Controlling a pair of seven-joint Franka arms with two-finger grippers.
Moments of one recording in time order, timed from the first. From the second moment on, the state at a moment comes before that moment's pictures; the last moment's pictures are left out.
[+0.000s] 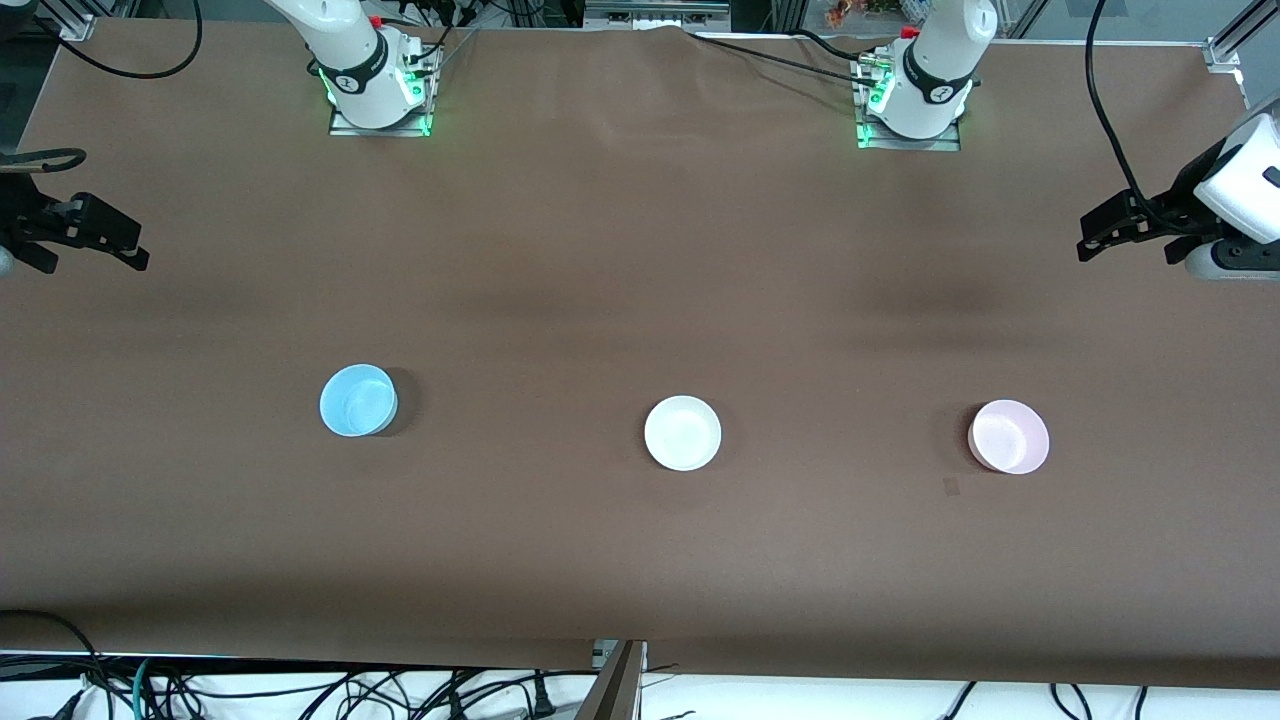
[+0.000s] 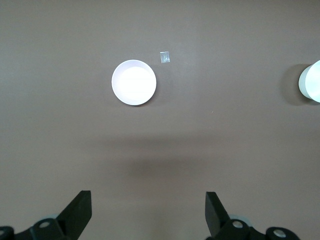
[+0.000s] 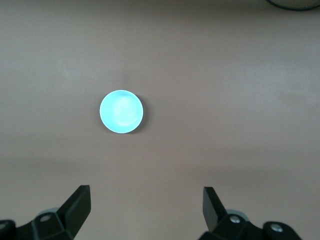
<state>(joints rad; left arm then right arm) 0.05 -0.01 -0.06 -1.65 0.00 1.59 0.00 0.07 0.03 -0.12 -1.59 -0.01 1.66 -0.09</state>
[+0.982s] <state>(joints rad) 0.05 0.00 -0.05 -1.65 0.00 1.59 0.00 0.07 0.03 -0.12 -1.59 -0.01 1.66 -0.09</state>
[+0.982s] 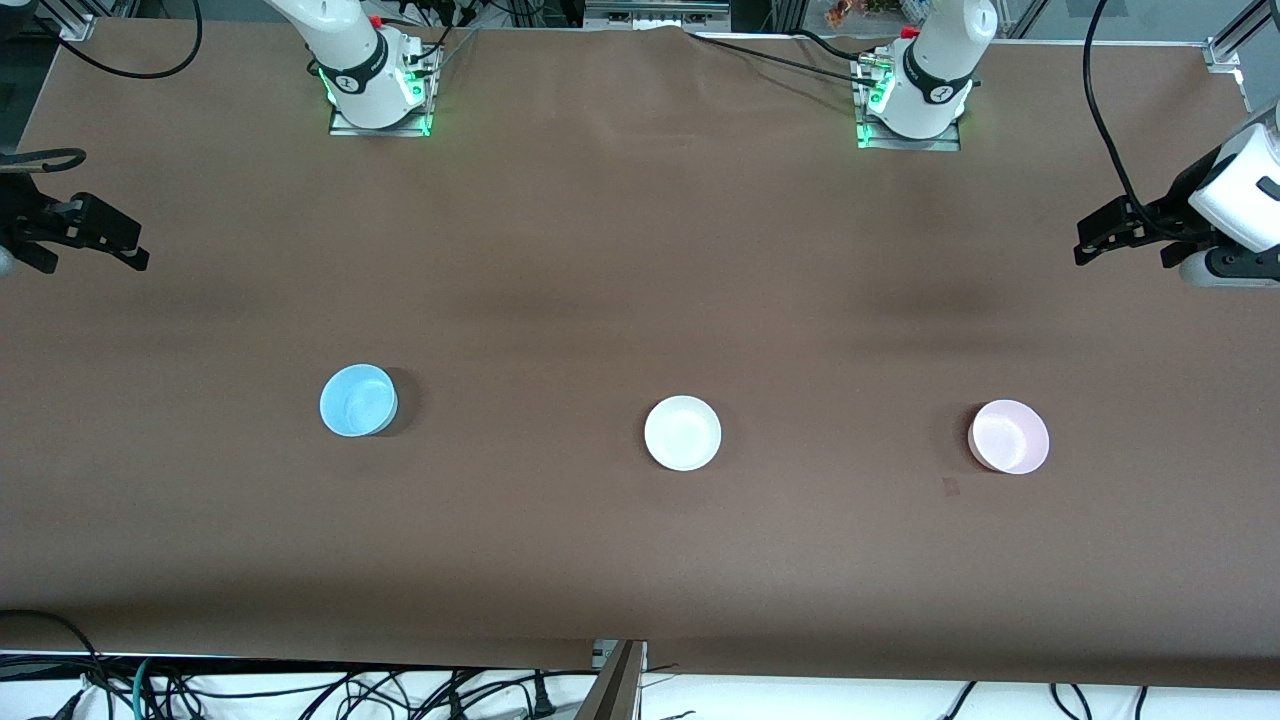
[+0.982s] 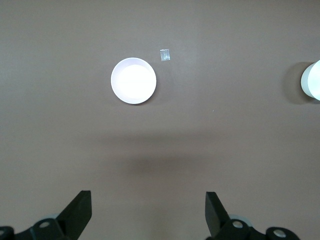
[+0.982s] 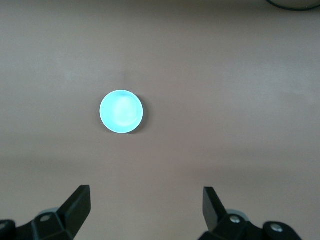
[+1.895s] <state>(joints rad) 0.05 0.22 -0.06 -1.52 -0.02 1.61 0.00 0.07 0.03 -0.12 -1.59 -0.01 1.66 -0.09</state>
